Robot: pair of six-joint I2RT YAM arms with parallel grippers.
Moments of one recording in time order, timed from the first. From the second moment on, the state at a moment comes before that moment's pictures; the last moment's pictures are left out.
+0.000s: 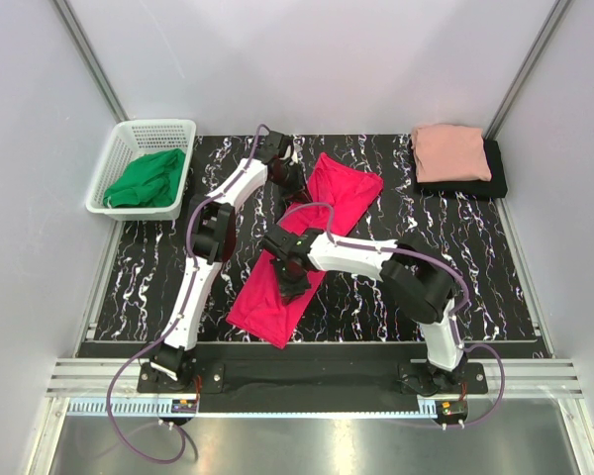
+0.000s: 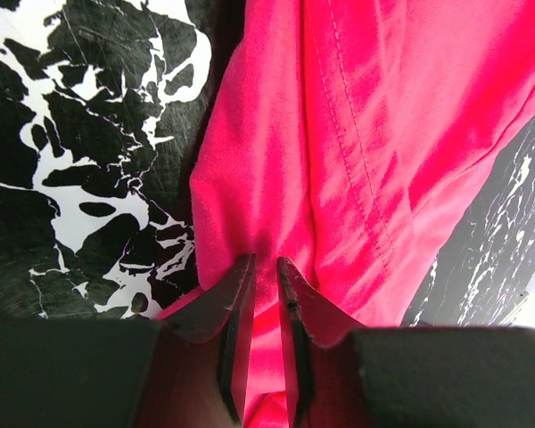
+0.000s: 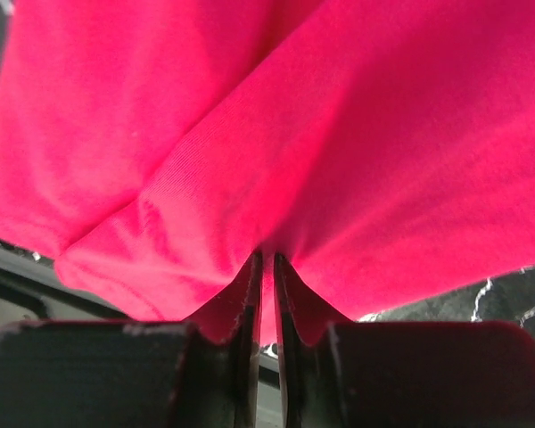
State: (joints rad) left arm -0.38 2.63 2.36 -0.78 0.48 -0.54; right arm 0.99 2.02 1.44 -0.67 -0.10 0.73
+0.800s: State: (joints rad) left arm -0.38 2.64 2.36 -0.77 0.49 -0.56; right arm 0.98 2.05 1.42 -0.64 -0.19 0.76
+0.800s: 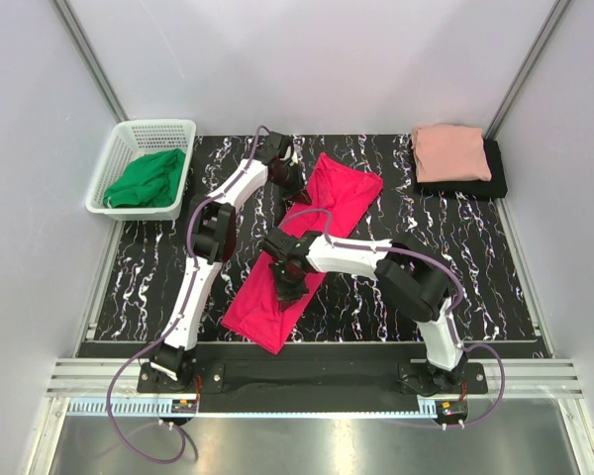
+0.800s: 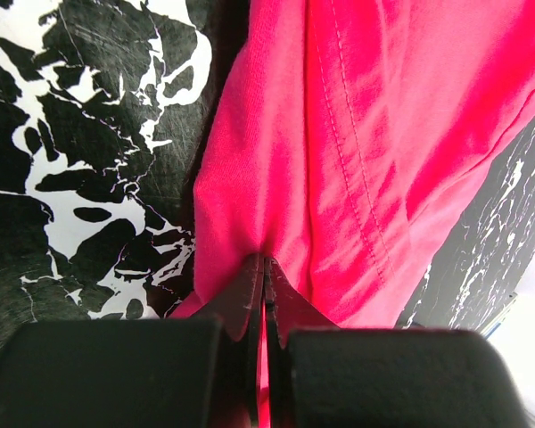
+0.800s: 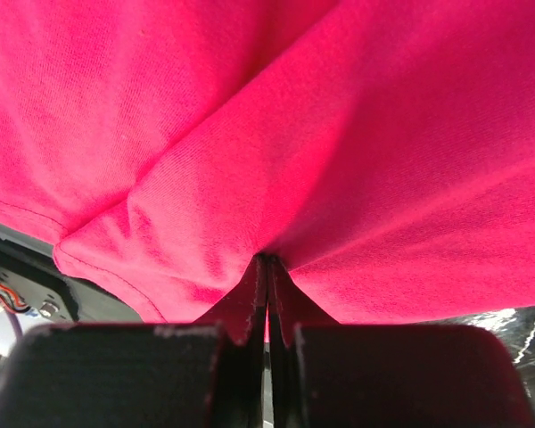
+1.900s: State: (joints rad) left arm -0.37 2.64 2.38 -0.81 0.45 -0.57; right arm 0.82 1.91 1.21 -0.79 -0.23 0.83
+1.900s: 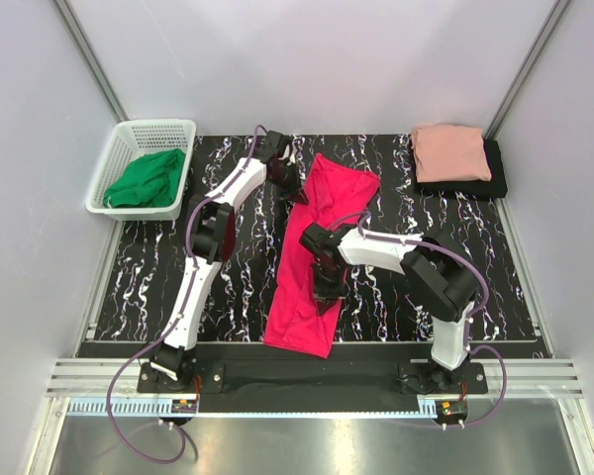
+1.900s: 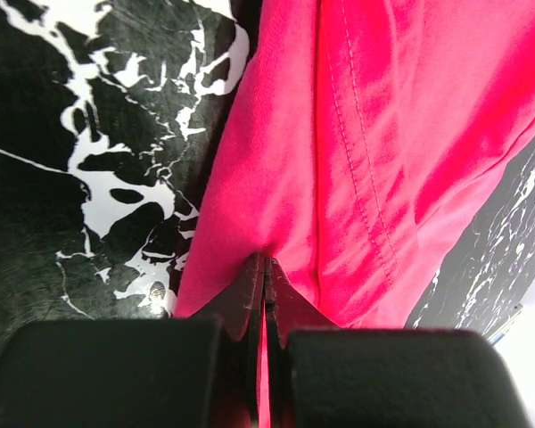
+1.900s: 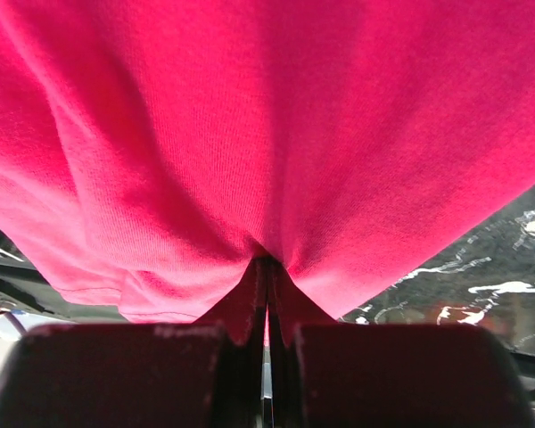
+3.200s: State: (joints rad) left arm -0.29 2.61 2.35 -0.85 0.39 -0.63; right arm 0.71 1.89 1.19 -0.88 -0.20 0.72
